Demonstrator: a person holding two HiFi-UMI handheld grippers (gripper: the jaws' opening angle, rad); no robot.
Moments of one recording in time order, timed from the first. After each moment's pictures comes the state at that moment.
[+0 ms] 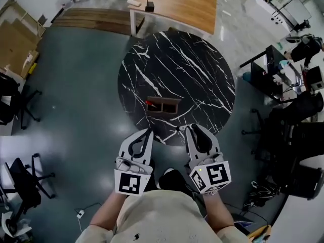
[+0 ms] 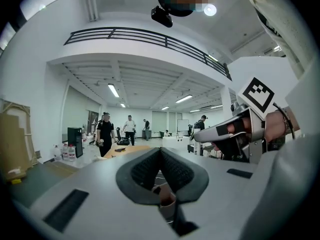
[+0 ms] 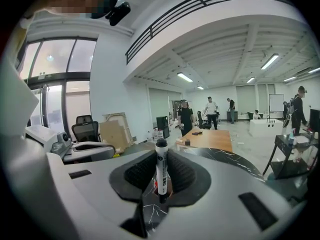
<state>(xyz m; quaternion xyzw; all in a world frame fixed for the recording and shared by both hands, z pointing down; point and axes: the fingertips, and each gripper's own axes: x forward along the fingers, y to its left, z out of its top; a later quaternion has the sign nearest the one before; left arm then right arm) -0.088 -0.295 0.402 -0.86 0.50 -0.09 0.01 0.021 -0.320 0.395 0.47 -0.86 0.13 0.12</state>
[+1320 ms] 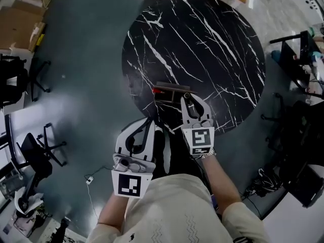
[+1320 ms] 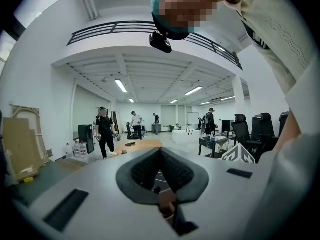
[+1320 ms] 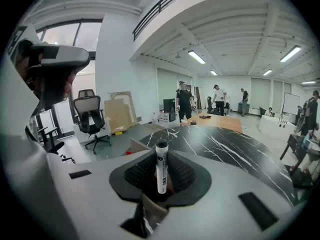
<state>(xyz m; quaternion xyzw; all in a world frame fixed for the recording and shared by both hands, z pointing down) -0.090 -0.374 0.456 -0.81 0.58 -0.09 -0.08 0.000 -0.439 0.607 0.42 -0.87 0.14 0.22</state>
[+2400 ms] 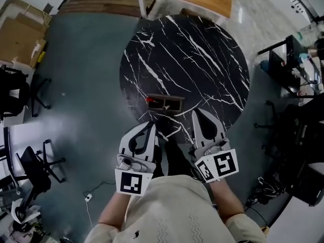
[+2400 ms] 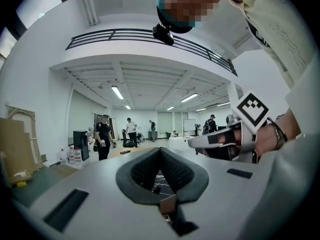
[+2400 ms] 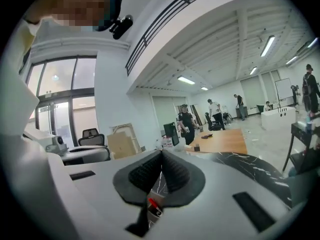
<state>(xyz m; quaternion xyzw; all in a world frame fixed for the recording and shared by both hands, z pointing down) -0.063 -0.356 0.414 -0.82 0.57 -0.04 -0.07 0.042 -0.407 0.418 0.42 -0.89 0.16 0.05</state>
